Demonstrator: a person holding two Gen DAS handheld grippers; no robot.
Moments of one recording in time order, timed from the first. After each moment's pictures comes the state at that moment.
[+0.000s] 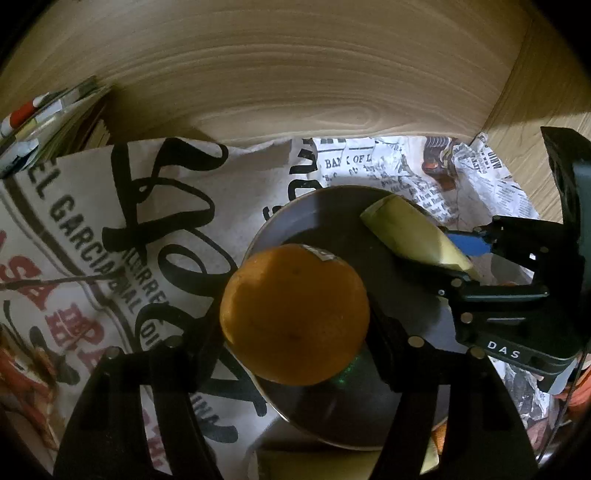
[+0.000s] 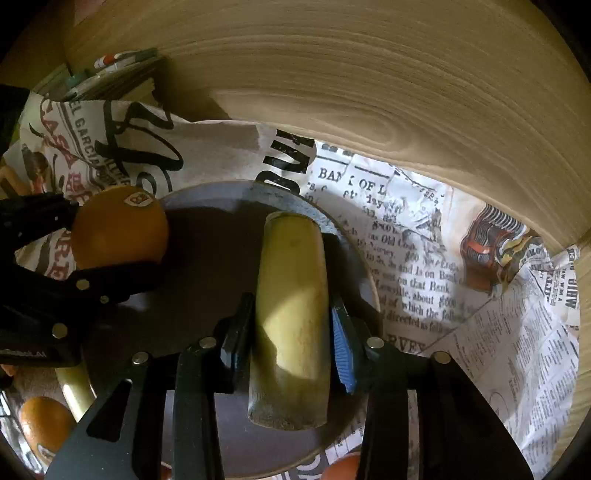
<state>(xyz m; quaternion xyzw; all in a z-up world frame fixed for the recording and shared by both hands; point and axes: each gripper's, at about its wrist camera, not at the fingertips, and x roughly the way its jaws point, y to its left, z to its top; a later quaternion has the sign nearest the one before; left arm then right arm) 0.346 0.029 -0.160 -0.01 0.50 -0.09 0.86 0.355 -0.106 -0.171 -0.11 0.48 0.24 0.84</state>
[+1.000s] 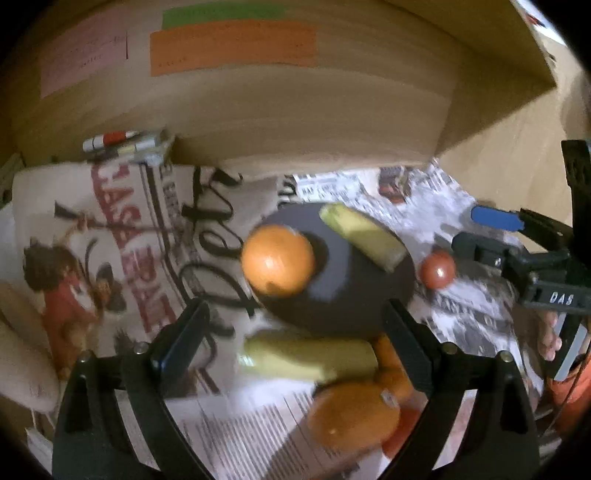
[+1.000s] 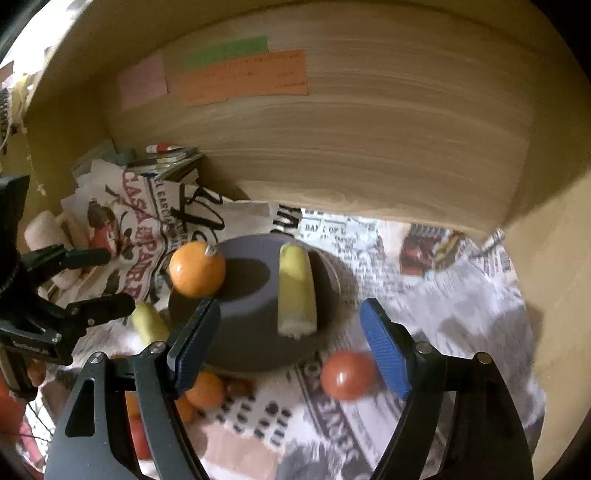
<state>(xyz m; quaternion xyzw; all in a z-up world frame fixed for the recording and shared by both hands) 0.218 0.028 -0.103 0.00 0.40 -0.09 0.91 0.243 -0.171 -0.096 -0.02 0.36 0.23 0.91</state>
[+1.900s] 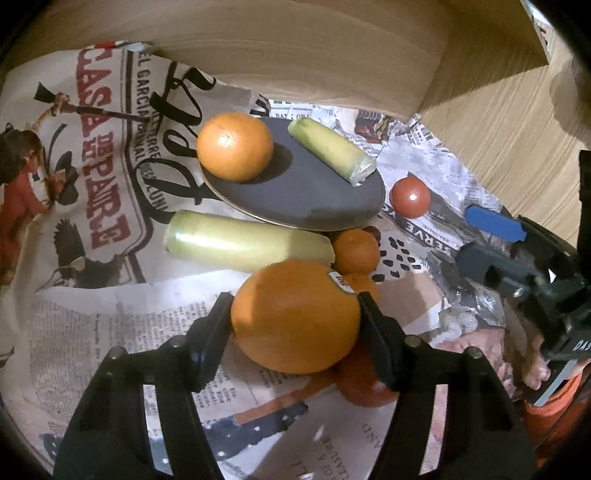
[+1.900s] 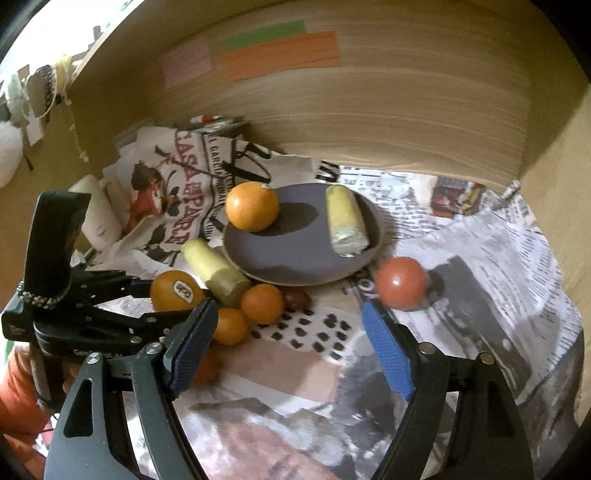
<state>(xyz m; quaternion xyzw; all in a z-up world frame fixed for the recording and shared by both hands) 0.175 0.008 -0.159 -0.07 0.46 -0.11 0.88 0.182 -0.156 -0.127 -0.01 0.37 0.28 0.89</state>
